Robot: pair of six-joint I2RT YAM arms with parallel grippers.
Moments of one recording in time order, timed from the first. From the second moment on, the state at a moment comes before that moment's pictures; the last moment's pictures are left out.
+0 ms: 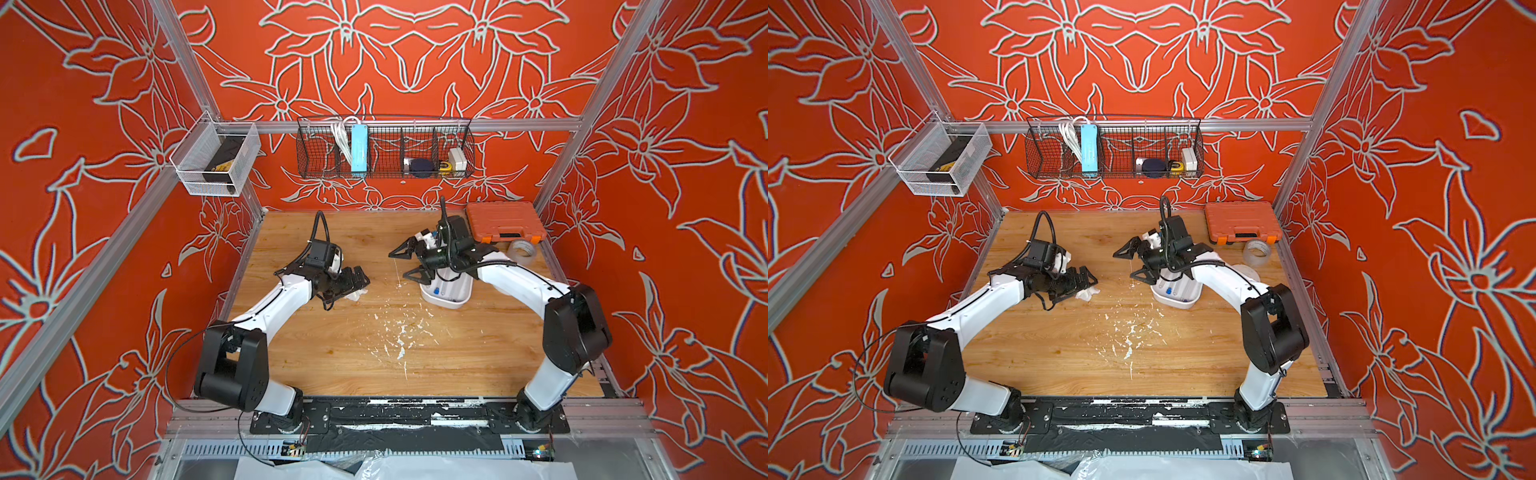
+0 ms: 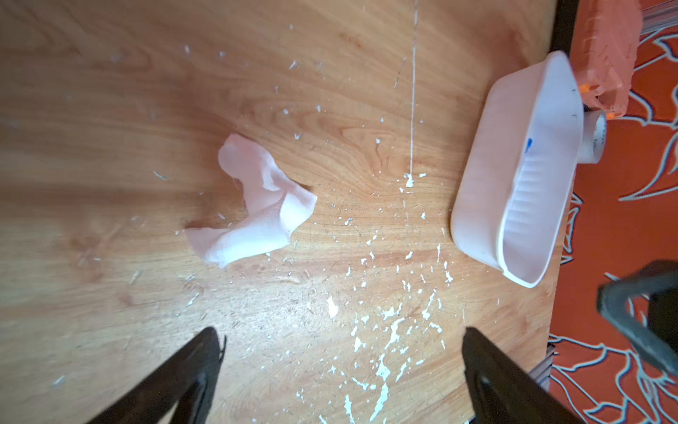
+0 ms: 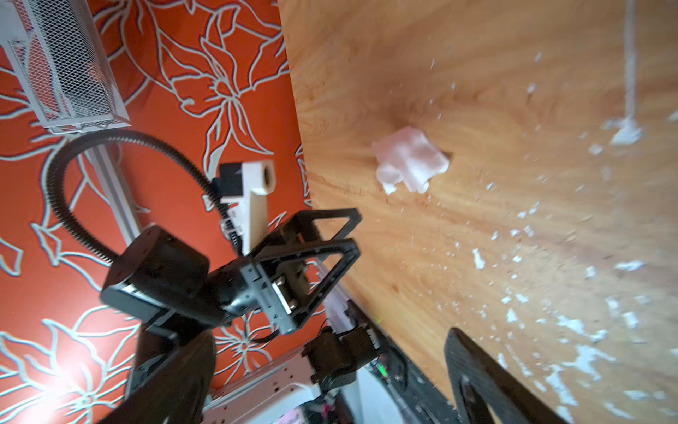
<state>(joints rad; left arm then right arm) -0.19 1.42 1.02 -0.56 0.36 -0.56 0.49 1.72 1.37 -0.36 -0.78 0.99</state>
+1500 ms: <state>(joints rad) -0.07 1.41 0.12 1.08 -0.08 -0.06 0.07 1.42 0.30 0.71 0.27 -0.07</state>
